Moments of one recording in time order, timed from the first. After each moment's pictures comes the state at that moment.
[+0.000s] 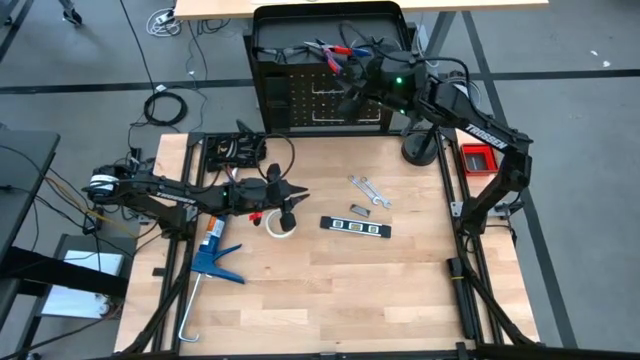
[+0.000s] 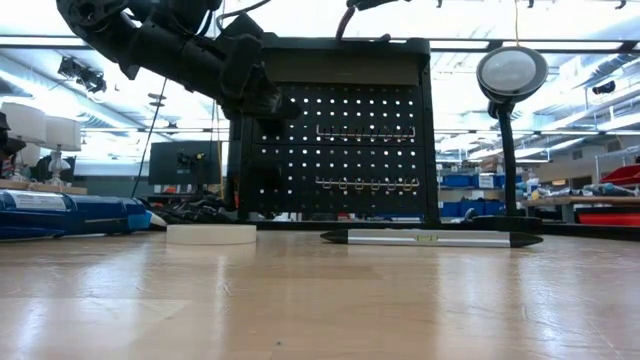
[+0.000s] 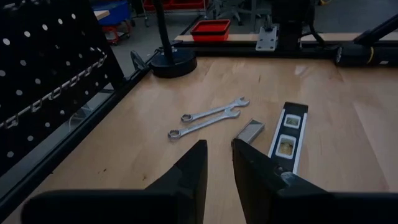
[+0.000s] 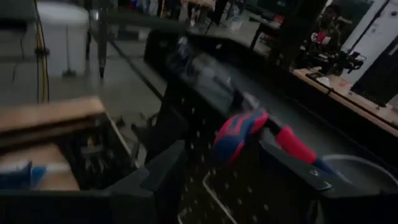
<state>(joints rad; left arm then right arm) 0.05 1.33 0.60 0.45 -0.28 0.01 -0.38 1.61 1.96 -0.63 0.37 -0.21</state>
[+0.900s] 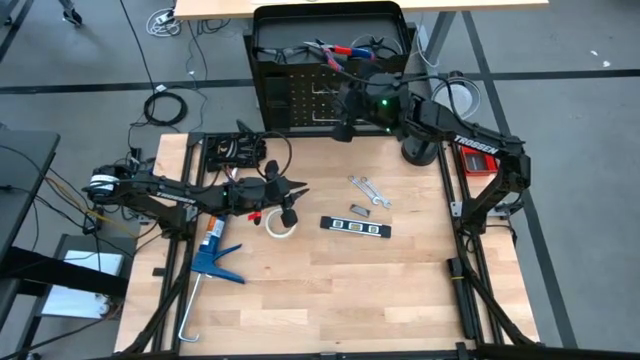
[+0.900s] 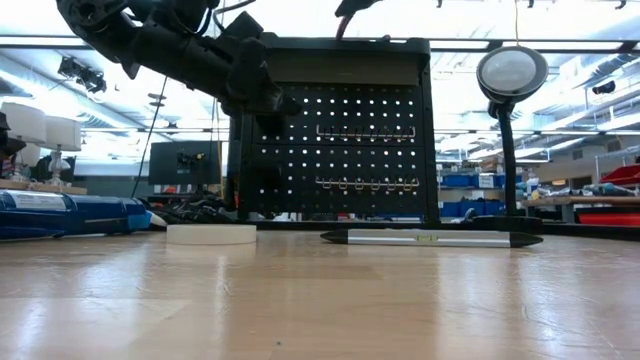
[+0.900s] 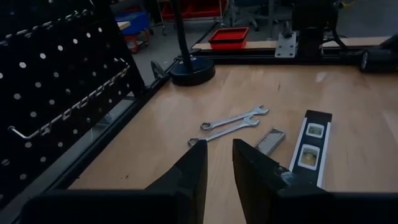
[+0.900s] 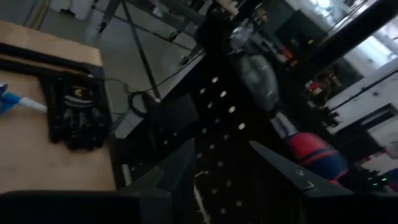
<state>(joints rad) 0.05 1.33 0.60 0.49 -0.35 0.05 -0.30 1.61 1.81 -0.46 0.44 -0.59</state>
